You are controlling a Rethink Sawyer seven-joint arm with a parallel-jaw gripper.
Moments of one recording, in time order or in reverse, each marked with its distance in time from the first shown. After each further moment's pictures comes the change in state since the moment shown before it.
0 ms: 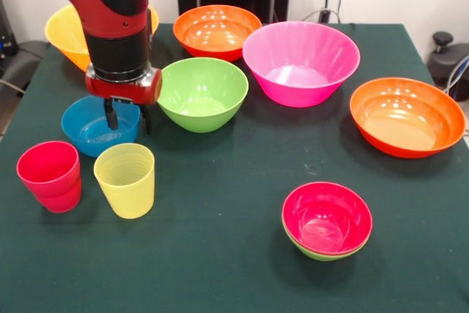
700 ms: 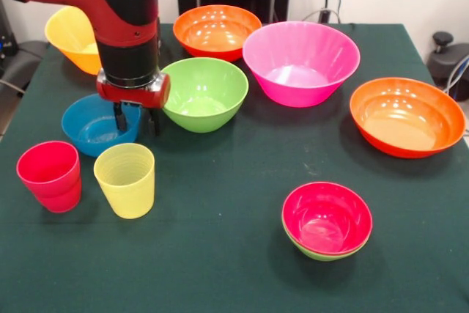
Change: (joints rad) arm 0.025 0.027 -0.027 -0.001 0.001 -0.012 0.000
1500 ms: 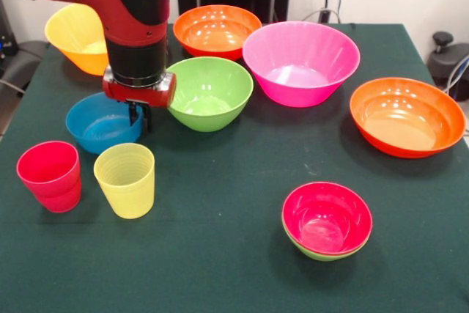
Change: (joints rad) arm 0.062 -0.010 -0.045 -0.014 0.000 0.000 0.000
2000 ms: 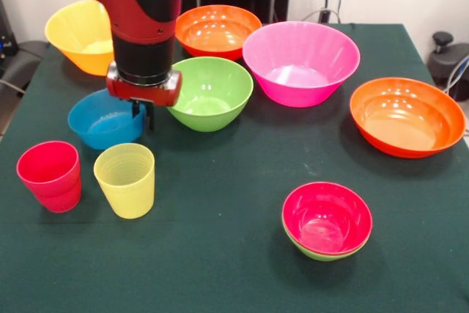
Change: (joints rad) arm 0.067 -0.025 -0.024 -0.038 0.000 0.076 0.000
